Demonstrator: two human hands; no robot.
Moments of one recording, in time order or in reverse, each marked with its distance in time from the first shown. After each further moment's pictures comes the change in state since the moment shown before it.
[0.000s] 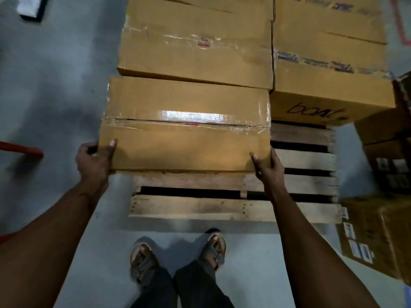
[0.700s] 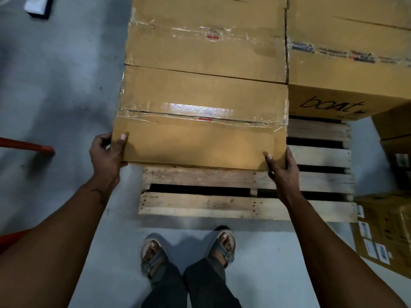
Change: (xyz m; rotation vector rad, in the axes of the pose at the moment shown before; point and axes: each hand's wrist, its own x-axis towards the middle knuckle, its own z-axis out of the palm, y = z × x) left_hand 0.000 0.015 0.015 -0.018 -0.074 0.054; right_hand 0.000 0.018 -0.007 0.049 -0.036 -0.042
